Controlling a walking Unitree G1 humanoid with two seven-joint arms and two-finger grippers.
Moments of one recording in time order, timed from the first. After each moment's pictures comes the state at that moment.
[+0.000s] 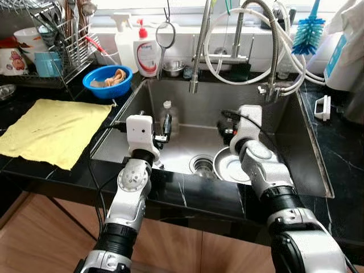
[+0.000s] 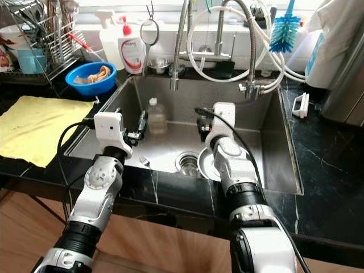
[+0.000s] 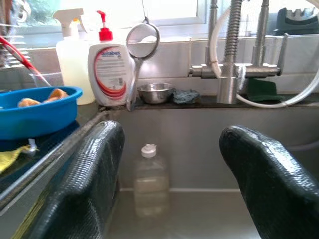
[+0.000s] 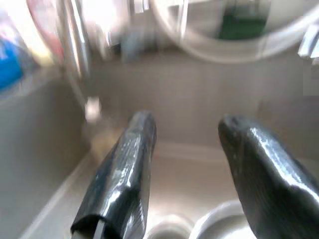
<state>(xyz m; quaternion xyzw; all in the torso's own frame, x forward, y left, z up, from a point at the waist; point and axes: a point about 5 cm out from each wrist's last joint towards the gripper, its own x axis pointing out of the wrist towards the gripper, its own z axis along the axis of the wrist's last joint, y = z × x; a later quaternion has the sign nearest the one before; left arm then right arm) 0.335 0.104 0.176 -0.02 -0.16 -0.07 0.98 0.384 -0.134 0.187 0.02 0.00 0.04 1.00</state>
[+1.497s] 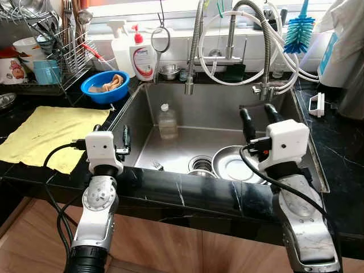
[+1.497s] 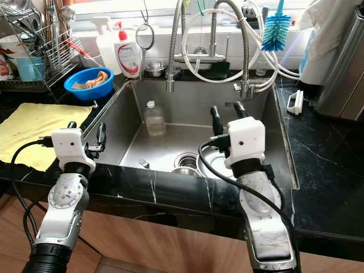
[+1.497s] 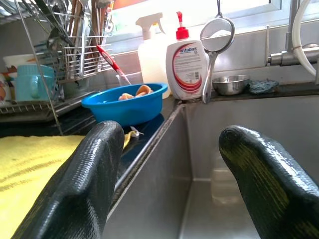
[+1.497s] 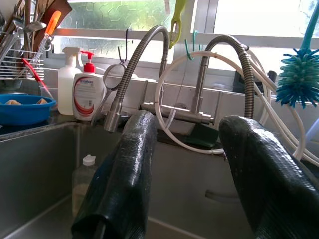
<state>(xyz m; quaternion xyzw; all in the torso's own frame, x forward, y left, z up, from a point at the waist) 0.310 0.168 0.156 0.02 -0.15 0.05 0.99 0.278 -0.145 0.198 -0.12 -0.16 0.07 0.98</state>
